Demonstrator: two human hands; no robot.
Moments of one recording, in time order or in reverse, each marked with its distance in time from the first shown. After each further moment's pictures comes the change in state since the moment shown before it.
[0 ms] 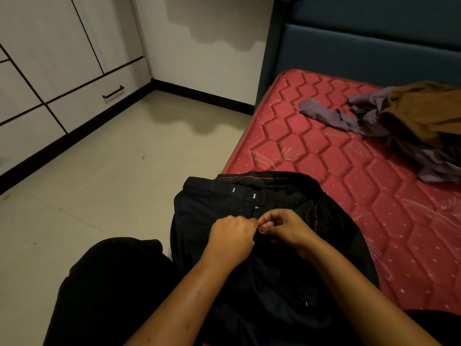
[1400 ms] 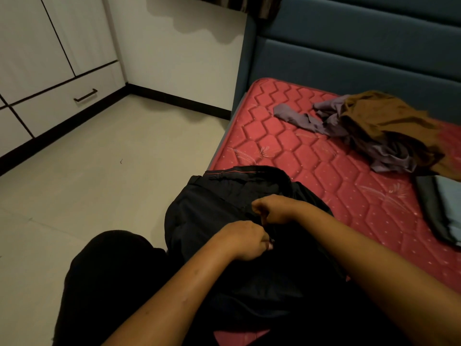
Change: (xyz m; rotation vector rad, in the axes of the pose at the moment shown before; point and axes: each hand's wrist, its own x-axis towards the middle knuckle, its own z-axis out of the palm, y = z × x) left_hand -0.022 0.022 -0.030 -0.279 -0.425 0.299; right_hand 0.000 -0.027 -0.024 -1.114 -0.227 -0.134
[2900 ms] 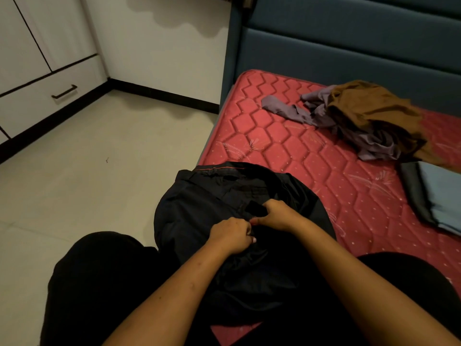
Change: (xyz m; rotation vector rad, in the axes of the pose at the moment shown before) left_hand 0.039 -0.024 0.048 -0.105 0.160 -0.225; right_hand -0.037 -0.009 0.034 0.412 0.218 0.355
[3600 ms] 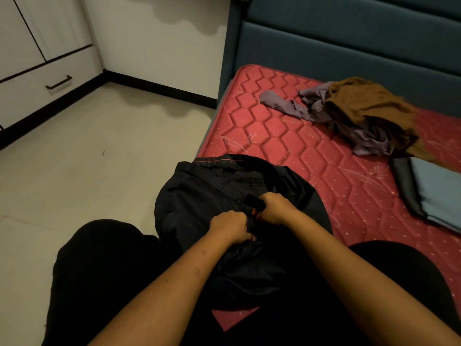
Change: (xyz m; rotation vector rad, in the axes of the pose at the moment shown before) left_hand -0.001 0.001 0.002 0.042 -0.077 -0.029; right_hand -0.007 -0.010 0.003 -0.158 -0.003 0.107
